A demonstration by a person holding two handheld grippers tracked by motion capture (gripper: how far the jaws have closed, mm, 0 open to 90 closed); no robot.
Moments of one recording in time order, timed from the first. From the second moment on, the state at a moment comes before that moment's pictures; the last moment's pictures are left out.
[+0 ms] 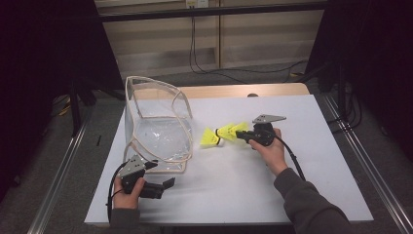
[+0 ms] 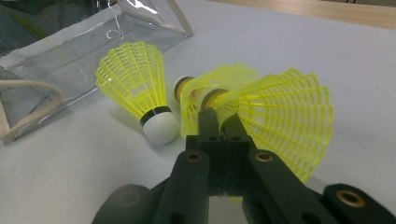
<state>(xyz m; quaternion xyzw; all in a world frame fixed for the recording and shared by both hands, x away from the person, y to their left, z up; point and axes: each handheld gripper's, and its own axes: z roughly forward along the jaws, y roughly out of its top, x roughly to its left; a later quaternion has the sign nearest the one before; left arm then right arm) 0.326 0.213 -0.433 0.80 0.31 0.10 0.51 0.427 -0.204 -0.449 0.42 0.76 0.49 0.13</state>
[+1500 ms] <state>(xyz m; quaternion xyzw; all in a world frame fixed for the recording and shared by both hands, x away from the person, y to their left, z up) 0.324 0.214 -0.431 0.79 0.31 0.11 0.51 0.419 -0.204 -0.441 0.40 0.77 0.48 0.14</state>
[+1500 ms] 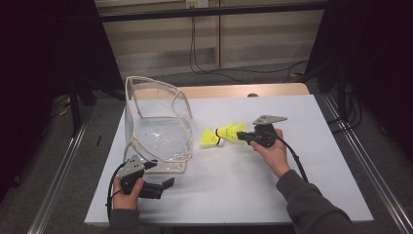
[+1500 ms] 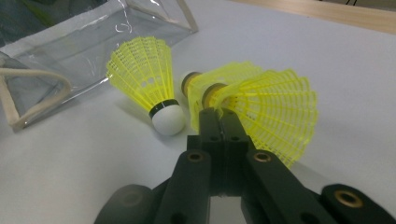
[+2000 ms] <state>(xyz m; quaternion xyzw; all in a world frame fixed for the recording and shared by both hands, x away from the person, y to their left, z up) 0.324 0.214 -0.431 0.79 0.31 0.10 0.51 0.423 -0.197 -0.451 0.41 0.76 0.49 0.13</state>
